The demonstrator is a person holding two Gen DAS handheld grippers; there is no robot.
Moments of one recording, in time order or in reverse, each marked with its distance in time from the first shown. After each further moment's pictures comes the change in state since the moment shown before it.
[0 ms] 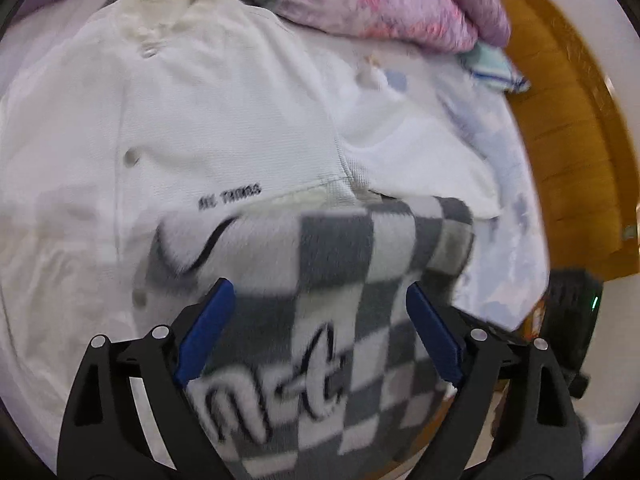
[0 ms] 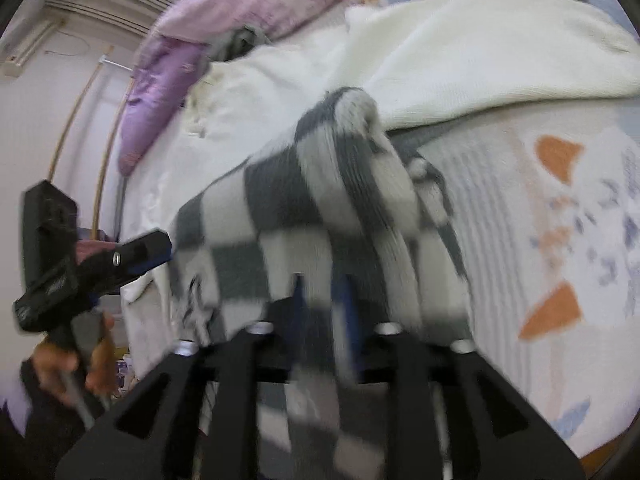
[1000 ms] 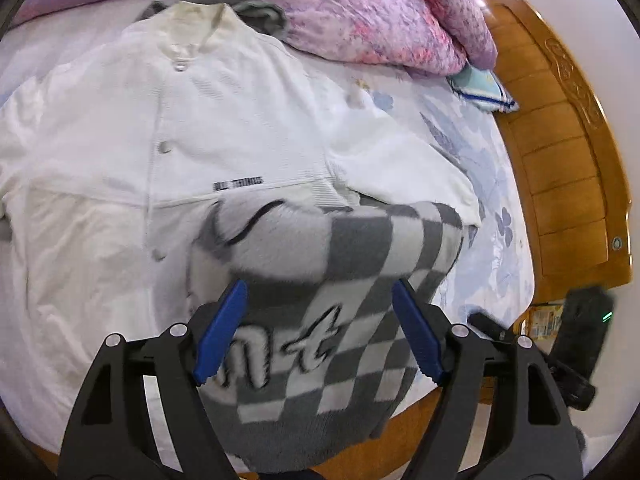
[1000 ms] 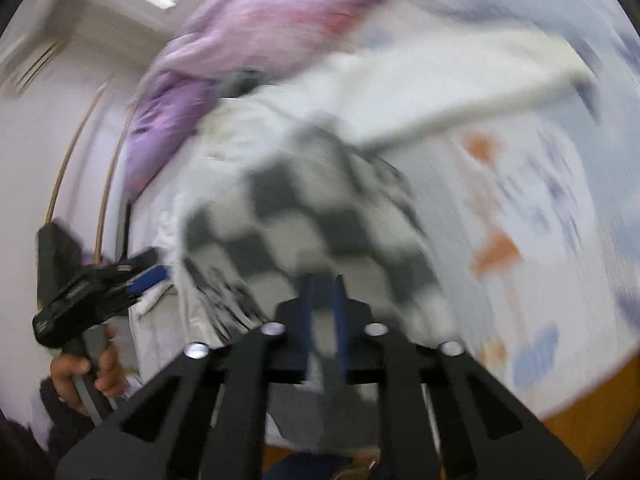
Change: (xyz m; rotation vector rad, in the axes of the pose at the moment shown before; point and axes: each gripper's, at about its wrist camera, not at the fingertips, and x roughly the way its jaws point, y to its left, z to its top) left arm -0.051 -0.035 -0.031 0.013 -0.047 0.024; right arm -0.057 0.048 -0.001 -0.050 -0.072 -0.019
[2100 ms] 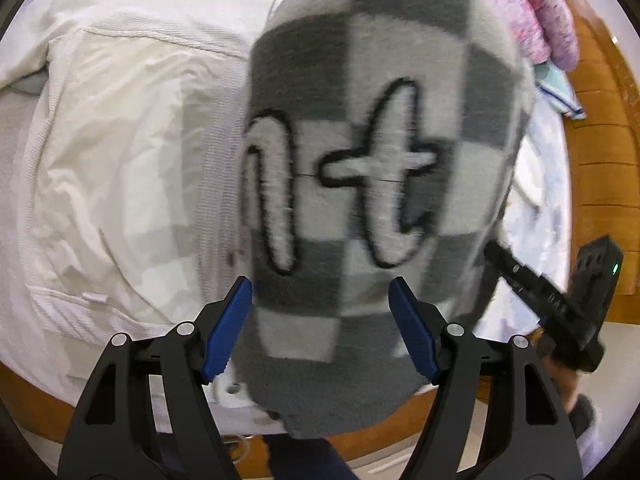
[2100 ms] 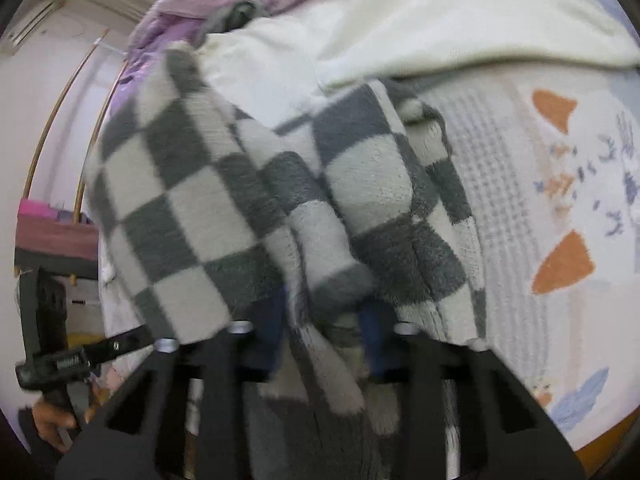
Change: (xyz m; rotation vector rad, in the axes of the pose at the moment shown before) left arm 0.035 0.079 -0.077 -0.232 0.131 0.074; right arm 0.081 -0.035 -0.042 -0.017 0.109 -0.018
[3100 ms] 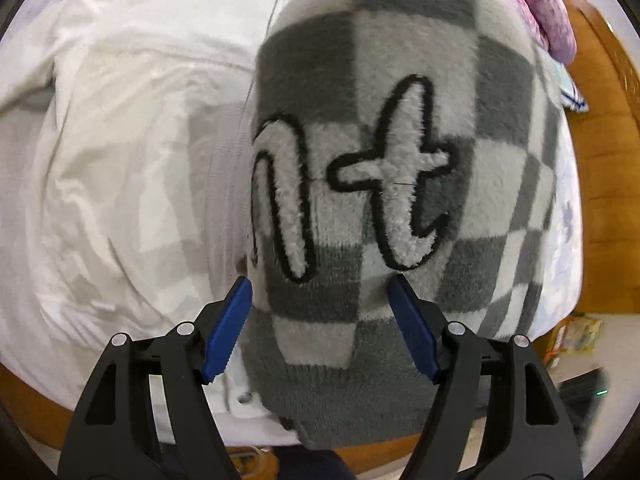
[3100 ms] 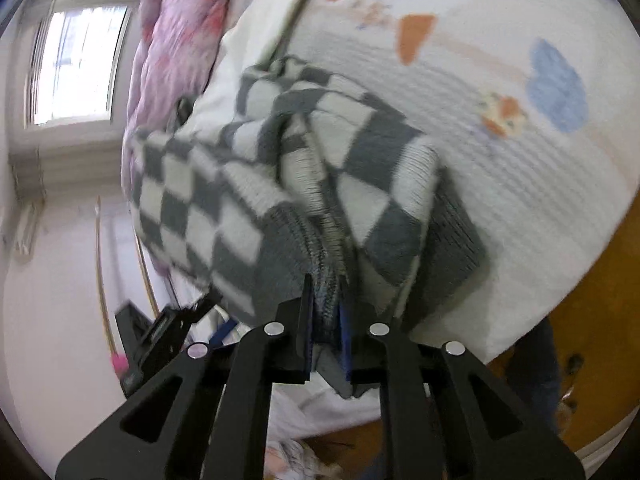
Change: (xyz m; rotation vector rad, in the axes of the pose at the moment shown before) left arm 0.007 -0.001 -0.006 0.063 -0.041 0.092; right arm -0.070 -0.022 -0.129 0.578 -0.139 0.161
